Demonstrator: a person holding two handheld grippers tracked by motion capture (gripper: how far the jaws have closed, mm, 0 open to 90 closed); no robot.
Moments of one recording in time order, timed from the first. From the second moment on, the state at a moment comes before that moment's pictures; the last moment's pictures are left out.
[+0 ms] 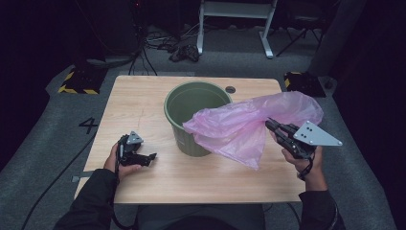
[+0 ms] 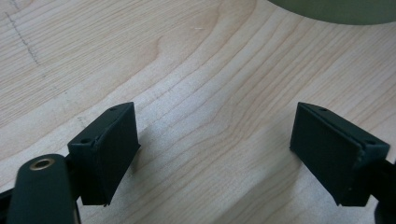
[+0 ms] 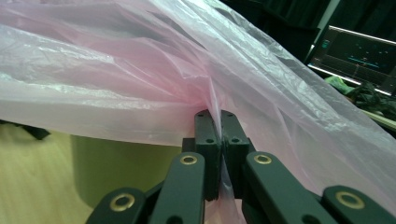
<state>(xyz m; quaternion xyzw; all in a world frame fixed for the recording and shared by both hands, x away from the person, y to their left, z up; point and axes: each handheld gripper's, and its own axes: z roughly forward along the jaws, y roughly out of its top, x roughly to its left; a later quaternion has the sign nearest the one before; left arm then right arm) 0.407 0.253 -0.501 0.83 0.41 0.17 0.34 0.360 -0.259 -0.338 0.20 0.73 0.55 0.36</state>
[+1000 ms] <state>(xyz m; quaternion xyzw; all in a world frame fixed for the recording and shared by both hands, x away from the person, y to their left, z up) 0.358 0.205 -0.353 0.79 0.25 0.23 0.51 0.415 -0.209 -0.317 0.24 0.78 0.42 0.41</state>
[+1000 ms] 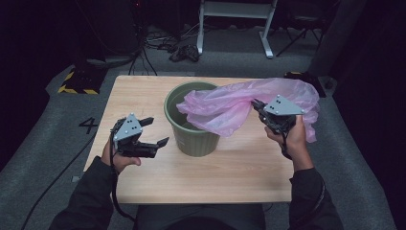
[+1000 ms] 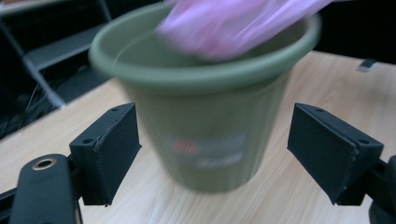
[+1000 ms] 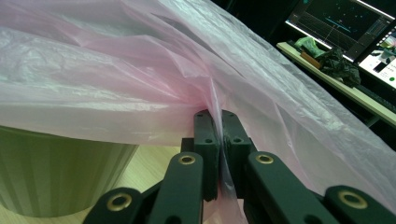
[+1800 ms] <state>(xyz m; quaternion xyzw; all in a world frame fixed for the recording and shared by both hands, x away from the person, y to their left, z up) 0.346 0.083 -0.293 0.82 0.11 0.24 0.51 0.416 -0.182 -0.313 0.22 0.80 0.38 0.42</state>
